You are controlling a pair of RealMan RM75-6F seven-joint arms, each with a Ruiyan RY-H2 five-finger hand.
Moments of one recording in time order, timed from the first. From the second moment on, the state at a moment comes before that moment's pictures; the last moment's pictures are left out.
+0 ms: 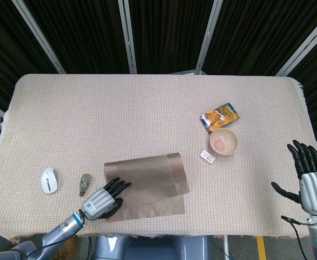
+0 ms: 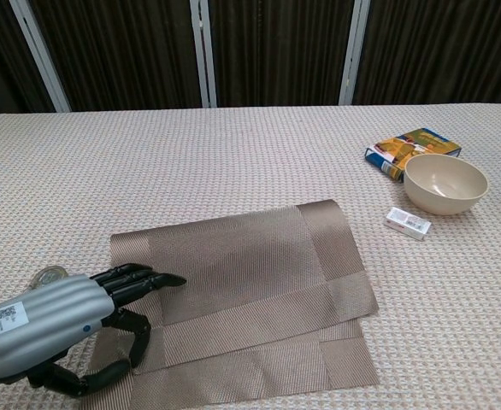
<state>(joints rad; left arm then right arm) -0.46 -1.73 0.21 -1.14 1.82 1.21 -0.07 0.10 -1.17 0.11 -1.54 -1.59 1.64 0.14</state>
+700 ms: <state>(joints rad) -0.53 -1.64 0.04 -1.29 1.73 1.24 -0.09 0.10 -1.17 0.11 -1.54 -1.59 1.63 0.13</state>
